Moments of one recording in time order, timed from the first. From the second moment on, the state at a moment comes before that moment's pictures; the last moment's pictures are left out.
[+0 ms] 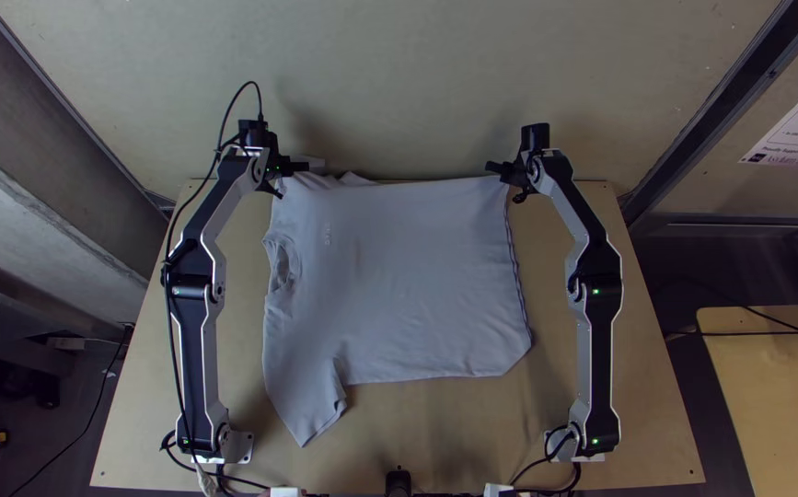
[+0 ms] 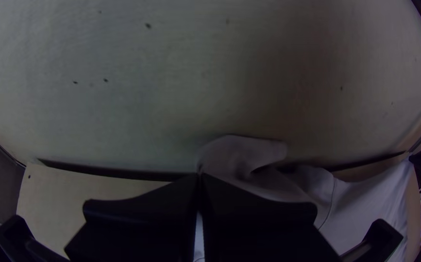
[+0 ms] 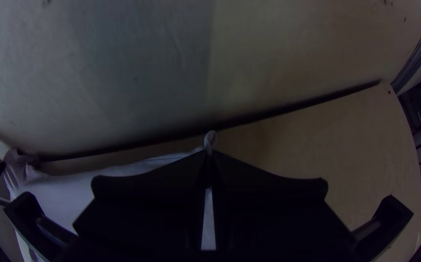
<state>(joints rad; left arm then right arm) -0.06 2.35 2.28 -0.51 -0.05 -0.07 0.15 2.46 2.31 -0.65 0.04 0.35</state>
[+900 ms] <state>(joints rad) -0.05 2.18 2.11 -0.69 0.00 -0.07 0.14 2.37 2.28 -0.77 0.04 0.33</state>
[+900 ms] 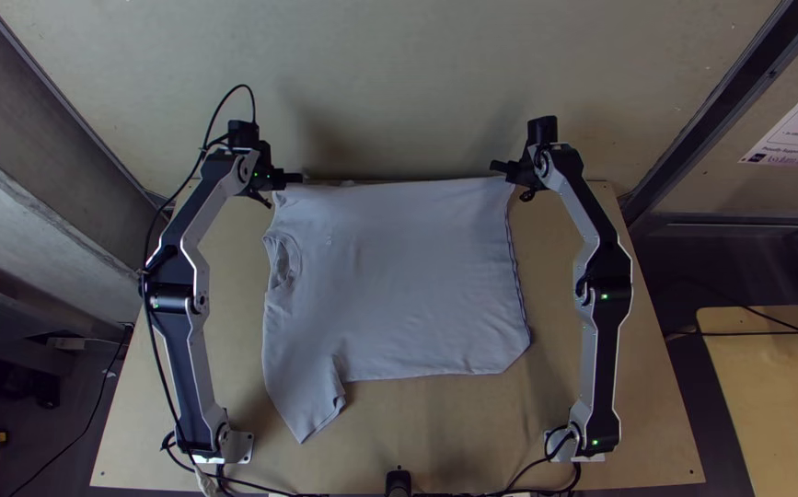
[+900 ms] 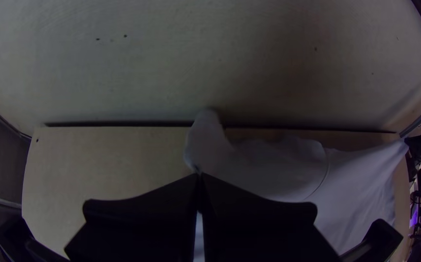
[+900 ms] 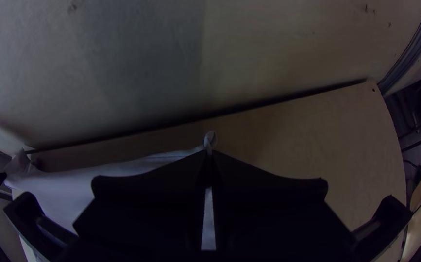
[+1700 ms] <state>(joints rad) -0.06 1.81 1.52 -0.52 0.00 -0.07 0.22 2.17 1.91 -0.80 0.11 0.33</state>
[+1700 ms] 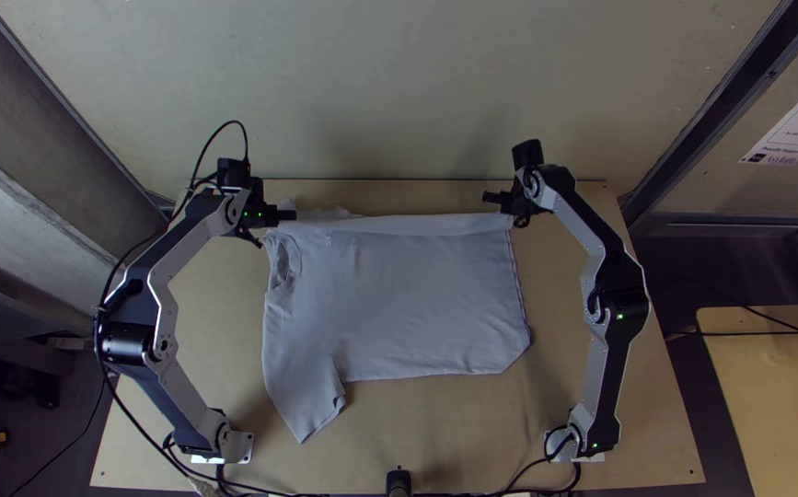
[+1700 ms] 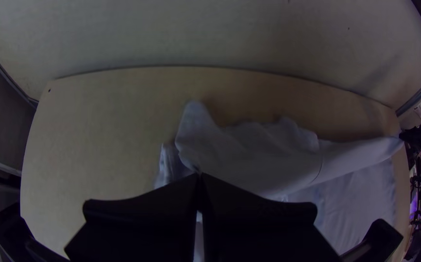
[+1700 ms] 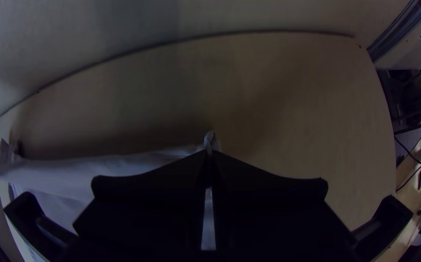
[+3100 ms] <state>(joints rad) -0.07 1.55 1.14 -0.57 0.02 -0.08 0.22 1.77 1.49 -0.79 0.14 0.30</state>
